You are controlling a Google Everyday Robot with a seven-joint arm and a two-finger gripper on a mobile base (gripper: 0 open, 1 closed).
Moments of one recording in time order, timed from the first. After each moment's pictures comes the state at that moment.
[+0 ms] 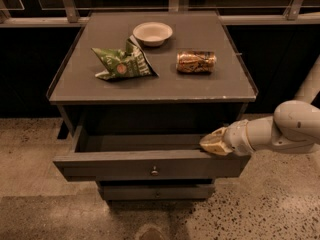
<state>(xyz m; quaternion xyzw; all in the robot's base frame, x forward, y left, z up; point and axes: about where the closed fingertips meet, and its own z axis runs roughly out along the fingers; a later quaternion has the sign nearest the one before) 0.535 -0.163 0.675 -0.48 0.77 0.23 0.35</state>
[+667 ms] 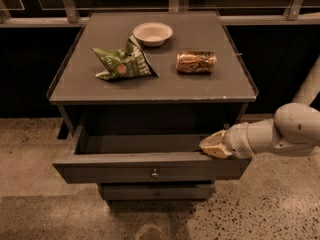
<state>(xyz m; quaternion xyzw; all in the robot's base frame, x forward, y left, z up) 0.526 -0.164 0.667 -0.48 0.78 0.24 0.34</state>
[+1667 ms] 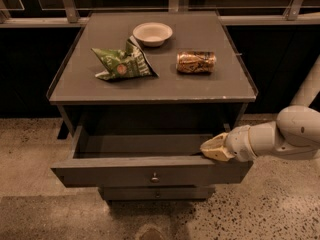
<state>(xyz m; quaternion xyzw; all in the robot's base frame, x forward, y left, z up) 0.516 -0.164 0.671 -0.47 0.78 0.25 0.34</state>
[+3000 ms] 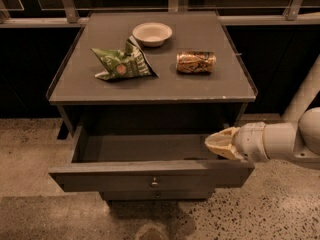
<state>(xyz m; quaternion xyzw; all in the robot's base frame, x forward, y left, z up) 0.492 -0.163 0.735 -0.49 0.74 0.20 0.41</state>
